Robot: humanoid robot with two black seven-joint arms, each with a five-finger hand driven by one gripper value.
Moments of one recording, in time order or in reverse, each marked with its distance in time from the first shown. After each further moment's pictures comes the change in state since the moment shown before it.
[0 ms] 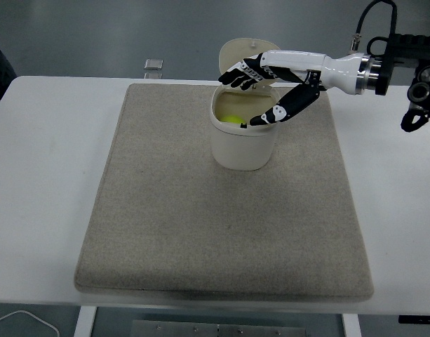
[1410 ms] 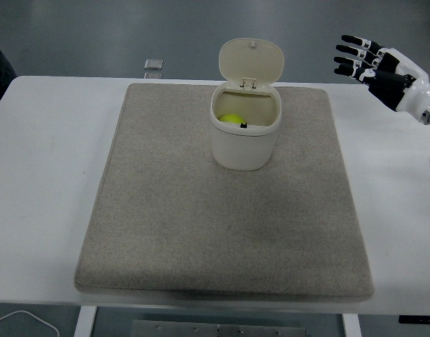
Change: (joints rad) left arm 0.000 0.000 0.000 0.000 0.000 0.000 0.000; right arm -0.360 -0.022 0.155 -0.225 0.846 -0.169 -0.069
